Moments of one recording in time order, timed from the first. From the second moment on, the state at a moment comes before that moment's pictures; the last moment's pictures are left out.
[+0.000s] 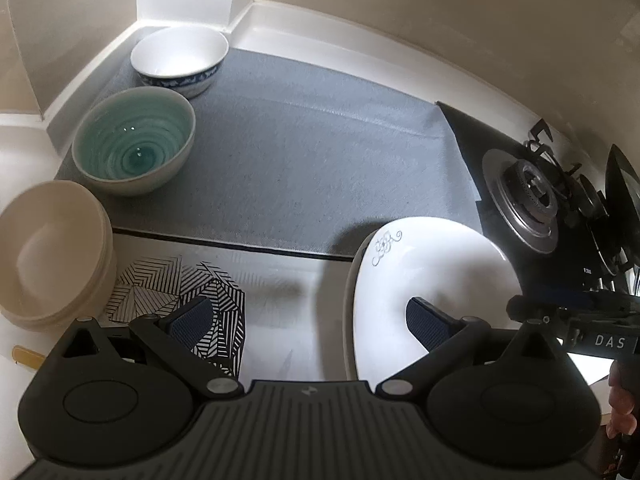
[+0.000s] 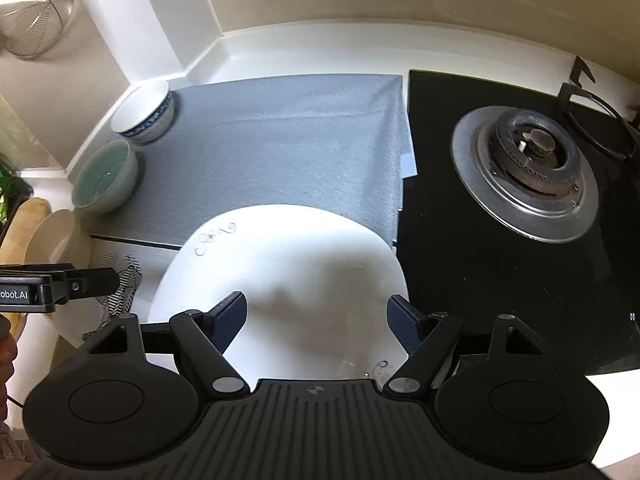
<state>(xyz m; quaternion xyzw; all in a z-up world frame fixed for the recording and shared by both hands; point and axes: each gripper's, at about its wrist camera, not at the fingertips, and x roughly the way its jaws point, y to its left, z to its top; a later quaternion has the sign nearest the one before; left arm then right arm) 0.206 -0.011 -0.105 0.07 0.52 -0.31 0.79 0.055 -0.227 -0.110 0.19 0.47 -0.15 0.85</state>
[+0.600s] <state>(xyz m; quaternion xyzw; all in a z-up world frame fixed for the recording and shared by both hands) 0.213 0.016 -0.100 0.06 0.52 -0.24 0.82 0.106 -0.206 -0.111 0.17 0.47 -0.07 0.86</state>
